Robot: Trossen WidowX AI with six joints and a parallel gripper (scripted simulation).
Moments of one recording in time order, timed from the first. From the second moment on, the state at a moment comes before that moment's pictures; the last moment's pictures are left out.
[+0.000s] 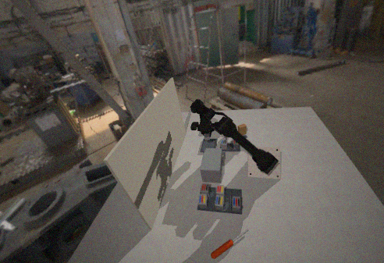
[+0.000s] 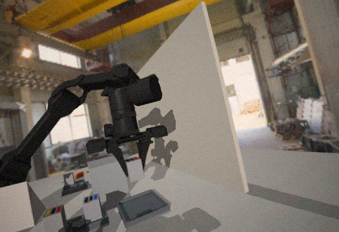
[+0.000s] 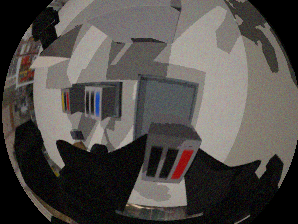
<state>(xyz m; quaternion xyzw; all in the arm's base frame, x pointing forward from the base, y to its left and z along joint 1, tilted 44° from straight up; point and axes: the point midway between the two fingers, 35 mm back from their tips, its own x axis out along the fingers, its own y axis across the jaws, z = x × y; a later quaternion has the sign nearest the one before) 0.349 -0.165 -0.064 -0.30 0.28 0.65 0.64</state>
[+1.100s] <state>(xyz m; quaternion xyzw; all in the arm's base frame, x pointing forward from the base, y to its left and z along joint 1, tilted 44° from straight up) 0.350 -0.147 -0.084 -0.30 0.28 0.65 0.64</state>
